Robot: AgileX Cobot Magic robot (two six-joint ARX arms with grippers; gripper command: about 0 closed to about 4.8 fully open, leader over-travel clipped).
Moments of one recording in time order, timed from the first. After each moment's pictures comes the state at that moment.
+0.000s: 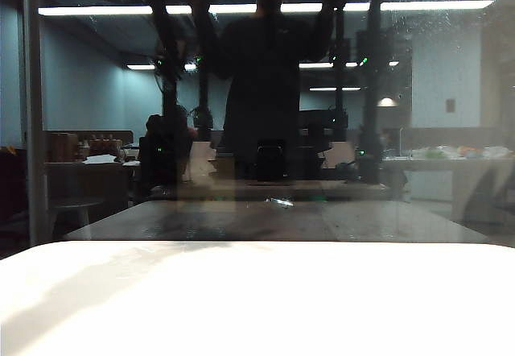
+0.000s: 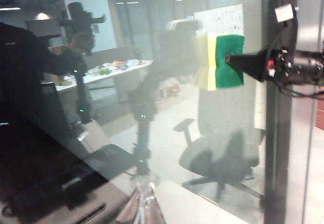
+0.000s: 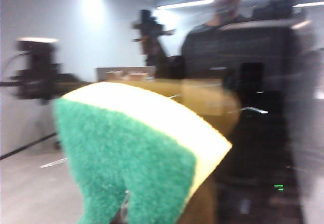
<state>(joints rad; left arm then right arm) -0.01 1.39 2.10 -0.48 0.80 0.05 0.16 1.89 2.56 -0.39 -0.19 0.09</state>
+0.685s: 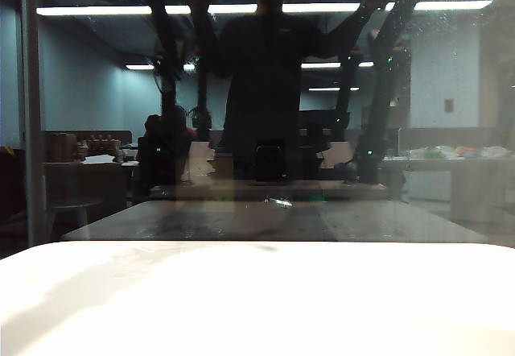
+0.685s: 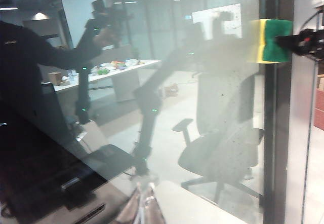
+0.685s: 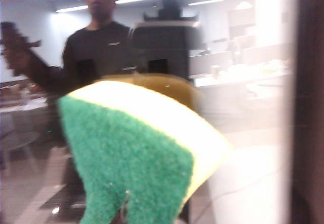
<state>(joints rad) -0.01 1.39 2.10 -0.48 0.80 0.05 -0.32 1.88 2.61 -0.49 -0.32 0.21</state>
